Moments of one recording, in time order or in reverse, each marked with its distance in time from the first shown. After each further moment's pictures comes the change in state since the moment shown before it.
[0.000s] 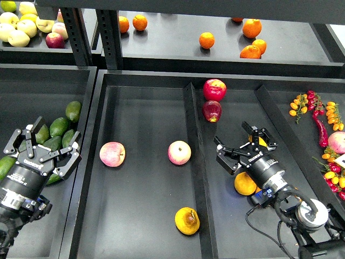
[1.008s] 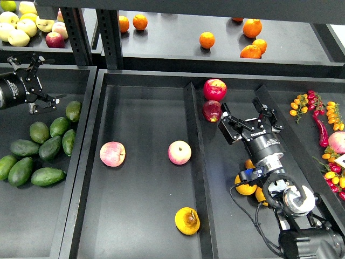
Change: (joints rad) left arm -0.901 0.529 0.650 0.693 0.061 0.000 0.000; right arm 0.031 0.201 0.162 0.032 0.000 -0.008 0.145
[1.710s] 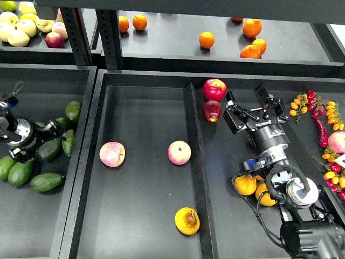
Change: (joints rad) left arm -0.350 -0.051 0.886 0.176 0.556 0.000 0.000; right arm 0.037 0.000 0.029 0.008 0.007 -0.008 0.008
